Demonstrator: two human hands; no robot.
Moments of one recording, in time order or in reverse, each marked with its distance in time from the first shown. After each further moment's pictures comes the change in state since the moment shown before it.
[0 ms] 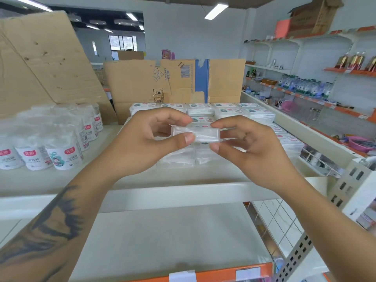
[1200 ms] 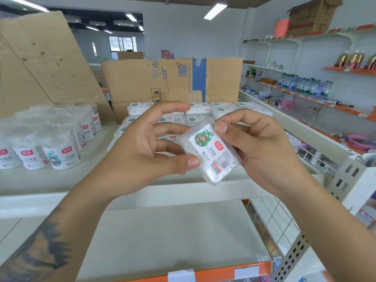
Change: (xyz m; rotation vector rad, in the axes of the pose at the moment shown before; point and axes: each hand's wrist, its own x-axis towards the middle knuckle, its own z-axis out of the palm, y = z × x) left_hand -0.029 0.021 0.011 -0.343 -0.116 -0.064; right_hand -0.007 -0.039 0.005 0.537 0.075 0.210
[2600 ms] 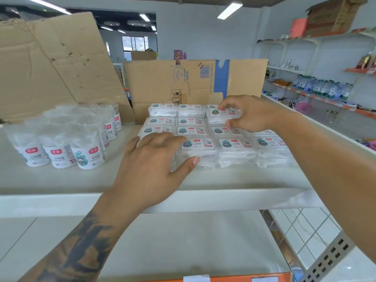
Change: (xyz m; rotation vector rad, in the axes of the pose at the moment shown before) left_hand -0.005 -0.051 -0.033 1.335 0.214 -0.096; right_hand 0.160 0.028 -0.036 -1.403 -0.353 0.063
